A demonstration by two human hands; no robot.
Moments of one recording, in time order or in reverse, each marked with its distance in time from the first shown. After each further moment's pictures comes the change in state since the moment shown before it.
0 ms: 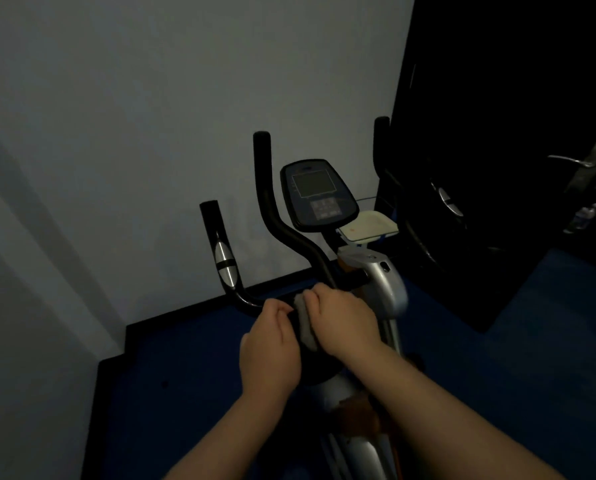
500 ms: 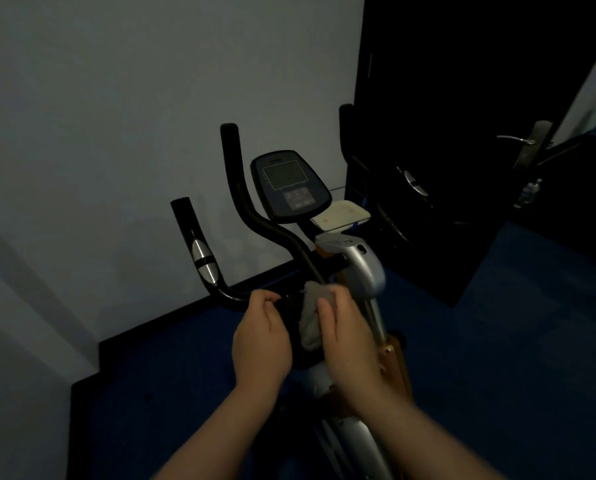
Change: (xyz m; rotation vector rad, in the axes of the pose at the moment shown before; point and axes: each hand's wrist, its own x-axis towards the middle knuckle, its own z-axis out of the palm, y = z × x) left_hand -0.001 0.003 -0.003 -0.094 -0.043 -0.009; right_hand -0.049 0.022 0.031 0.611 0.278 0.073
